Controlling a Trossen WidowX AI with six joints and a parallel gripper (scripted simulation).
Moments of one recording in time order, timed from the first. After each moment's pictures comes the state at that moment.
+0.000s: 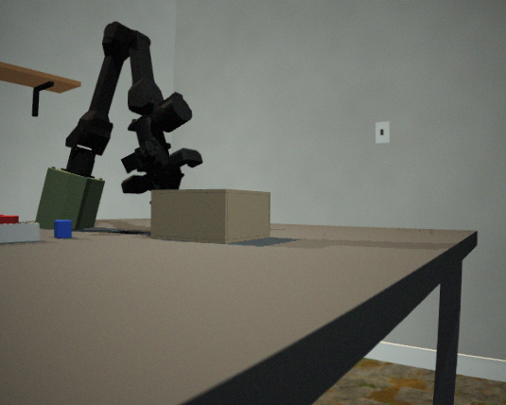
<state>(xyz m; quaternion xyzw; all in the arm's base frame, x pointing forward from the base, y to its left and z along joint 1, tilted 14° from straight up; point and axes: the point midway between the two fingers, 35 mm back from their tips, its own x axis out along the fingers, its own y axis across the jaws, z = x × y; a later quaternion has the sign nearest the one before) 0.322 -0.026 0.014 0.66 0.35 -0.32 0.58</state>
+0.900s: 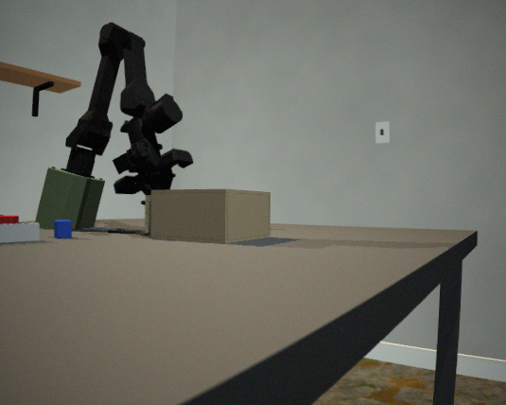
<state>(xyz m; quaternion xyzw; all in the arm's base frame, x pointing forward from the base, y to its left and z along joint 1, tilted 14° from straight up) 0.298 -0.025 0.009 0.66 0.35 -0.32 0.58</state>
